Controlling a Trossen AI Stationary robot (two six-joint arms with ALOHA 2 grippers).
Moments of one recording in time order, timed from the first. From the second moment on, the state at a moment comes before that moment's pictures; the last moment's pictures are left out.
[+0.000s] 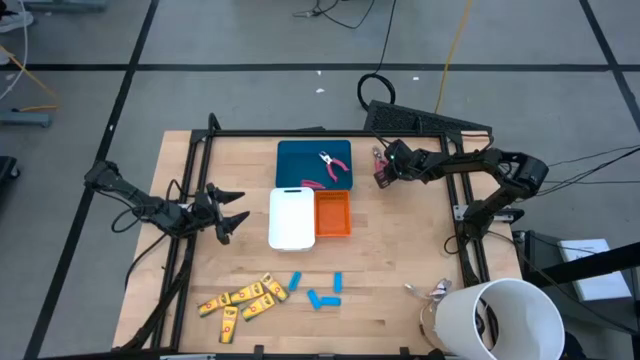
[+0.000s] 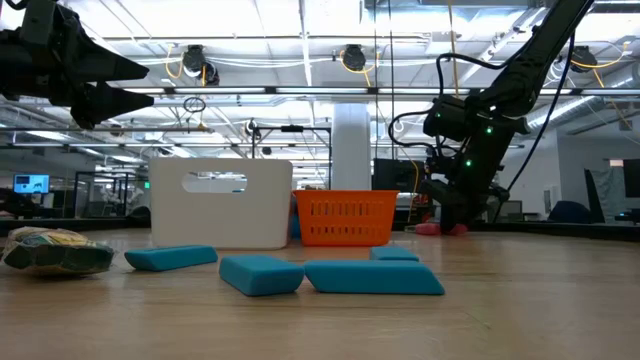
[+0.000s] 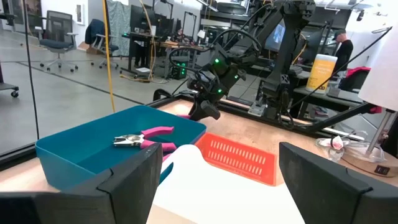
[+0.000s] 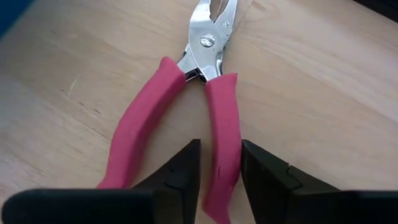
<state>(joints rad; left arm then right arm) -0.51 0.22 0.02 0.24 -0.86 -0.16 -0.65 1.56 0.62 -0.09 0.21 0.33</state>
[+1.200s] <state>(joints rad) -0.51 0.22 0.02 0.24 -0.86 -0.16 -0.65 1.56 0.62 0.20 0.13 0.32</state>
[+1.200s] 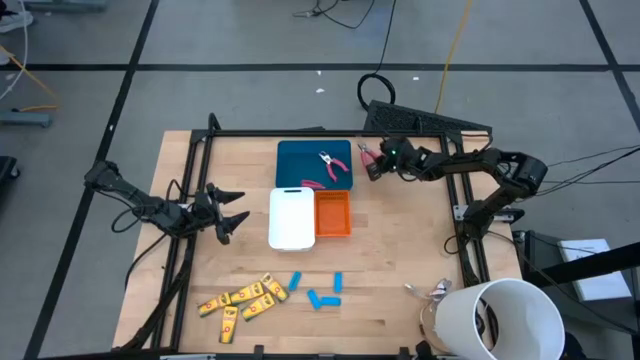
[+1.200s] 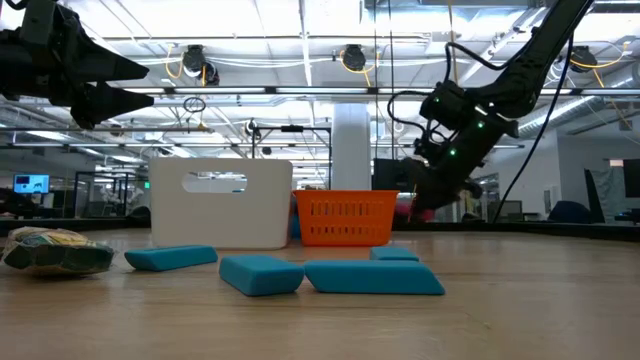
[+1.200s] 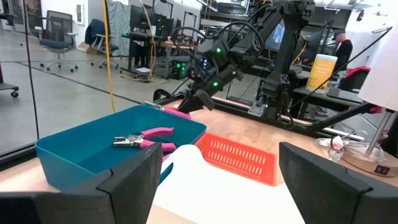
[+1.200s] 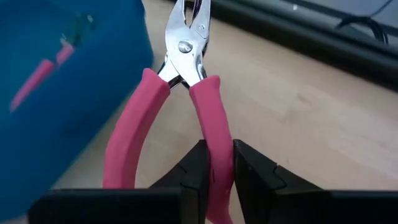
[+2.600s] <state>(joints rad) -0.51 0.22 0.02 0.24 -0.86 -0.16 -0.42 1.56 0.62 0.60 0.12 0.13</state>
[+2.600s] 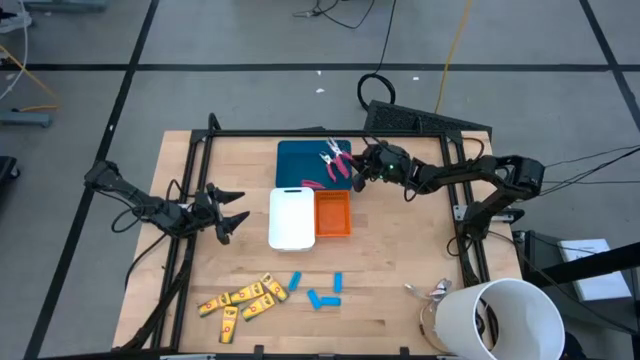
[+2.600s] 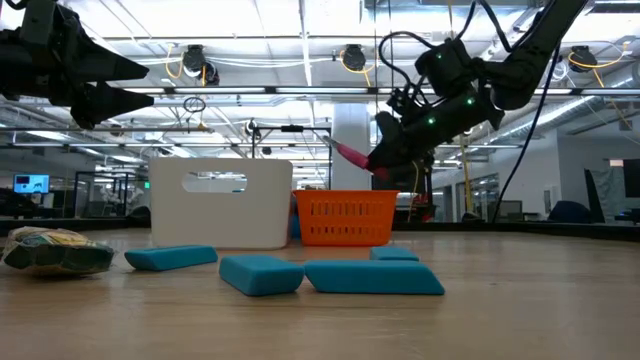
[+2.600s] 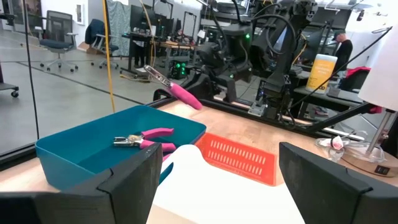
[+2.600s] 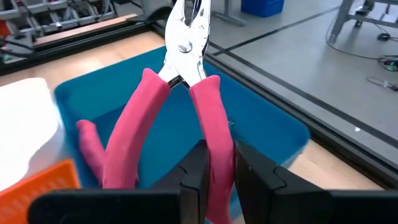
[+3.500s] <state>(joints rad) -0.51 0.22 0.02 0.24 -0.86 -0.16 -0.36 1.58 0.75 0.53 0.13 0.07</state>
